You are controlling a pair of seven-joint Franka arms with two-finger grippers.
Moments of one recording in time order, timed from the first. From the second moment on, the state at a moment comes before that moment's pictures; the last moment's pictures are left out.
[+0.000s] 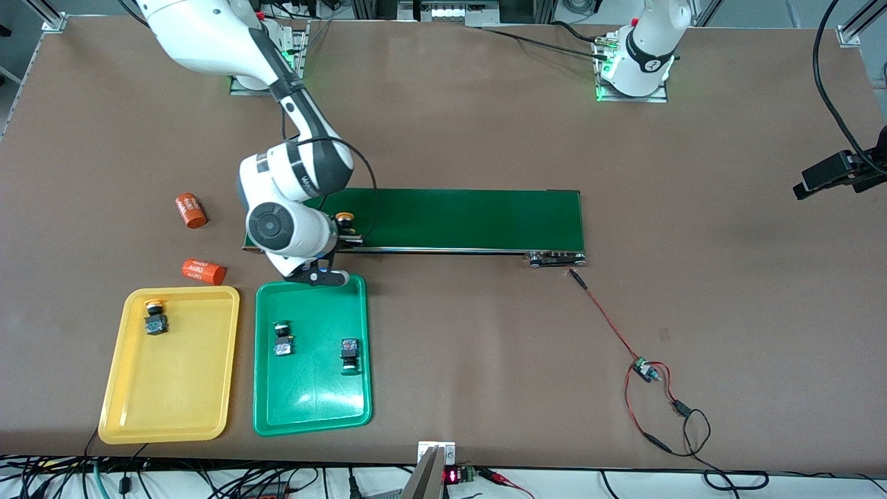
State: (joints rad) left arm 0.10 0.09 0.01 -1.48 -0.06 1.56 -0.05; right arm 0.45 0.58 -0.03 -1.61 0.18 1.93 0.38
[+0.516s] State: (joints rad) left arm 0.10 0.08 0.01 -1.48 -0.06 1.56 -0.05; right arm 0.30 0.55 -0.18 -1.36 0.15 1.72 -0.14
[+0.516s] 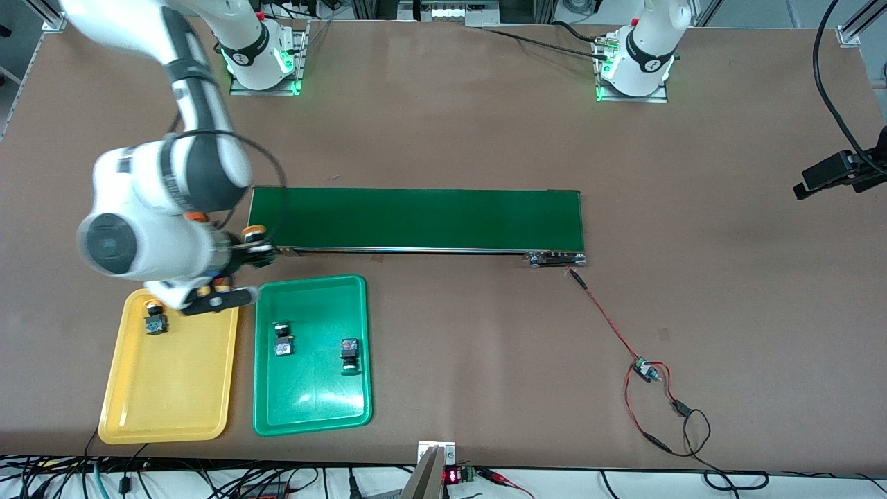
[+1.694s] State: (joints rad) left arm 0.10 0.08 0.01 -1.48 -0.06 1.56 -0.05; right arm -0.01 0.78 -0.03 -1.36 0.02 2.22 -0.56
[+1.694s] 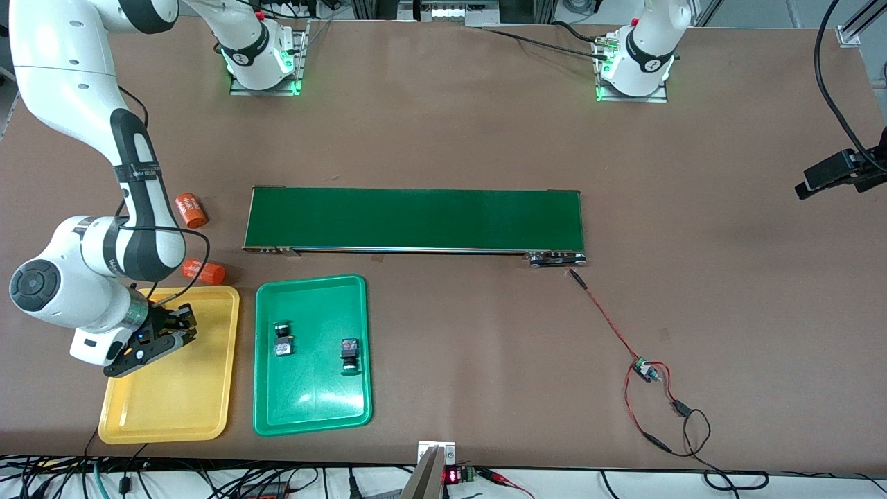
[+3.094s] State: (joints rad) left arm 0.10 0.08 0.01 -1.48 -0.06 1.56 -0.05; right arm 0.04 0.52 -0.01 -1.36 0.04 1.74 -0.23
